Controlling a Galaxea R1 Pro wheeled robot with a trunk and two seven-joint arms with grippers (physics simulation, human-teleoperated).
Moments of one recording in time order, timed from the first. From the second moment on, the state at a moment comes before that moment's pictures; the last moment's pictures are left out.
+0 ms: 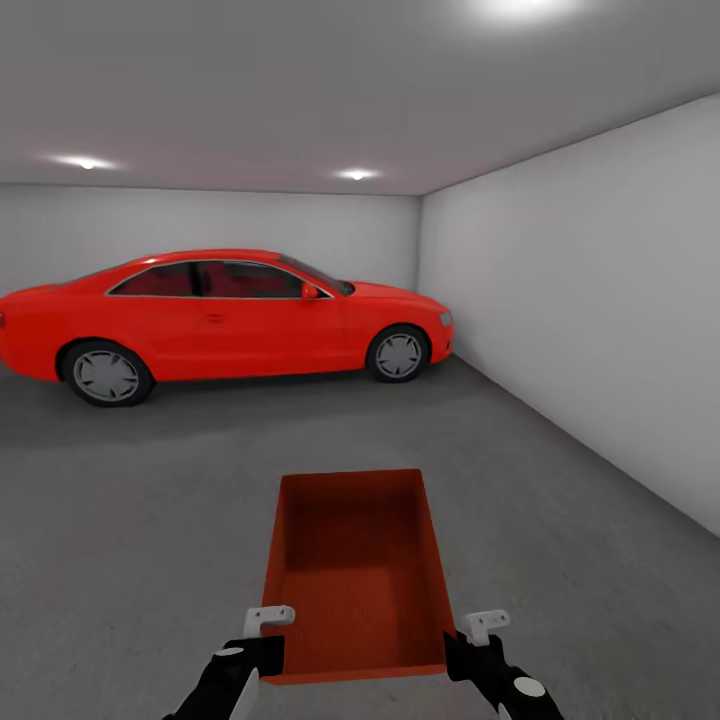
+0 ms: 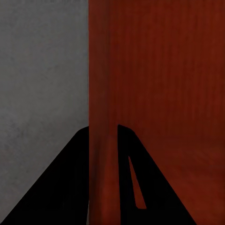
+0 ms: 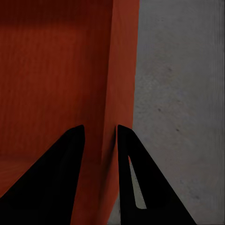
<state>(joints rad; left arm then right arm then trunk) -0.33 -0.13 0.01 -0.73 0.01 0.39 0.15 -0.29 -0.01 0.12 -0.67 -0.08 0.05 0.13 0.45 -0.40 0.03</state>
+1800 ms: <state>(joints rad) -0.33 -0.13 0.01 -0.73 0.01 0.39 0.15 -0.29 -0.01 0.12 -0.67 -0.08 0.06 0.13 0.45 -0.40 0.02</state>
